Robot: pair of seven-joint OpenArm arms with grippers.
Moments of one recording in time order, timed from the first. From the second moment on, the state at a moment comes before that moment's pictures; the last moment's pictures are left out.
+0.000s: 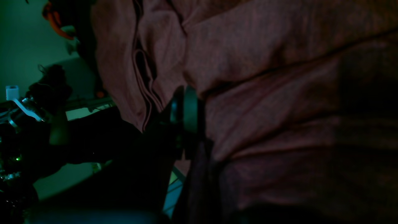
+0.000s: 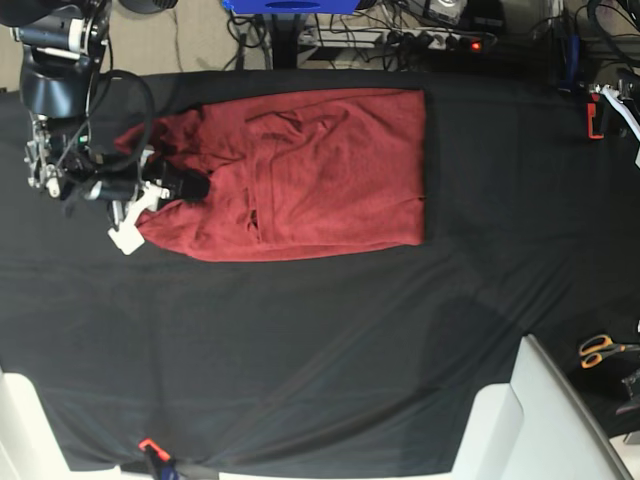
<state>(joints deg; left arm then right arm) 26.8 -25.8 -46.3 89.9 -16.1 -41.9 49.0 9.3 9.8 17.2 43.0 48.8 38.7 -67.2</state>
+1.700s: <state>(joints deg) 28.4 -26.1 -41.4 90.0 -16.1 -41.9 49.1 7.2 6.2 -34.2 87.6 34.7 -29.9 -61.1</state>
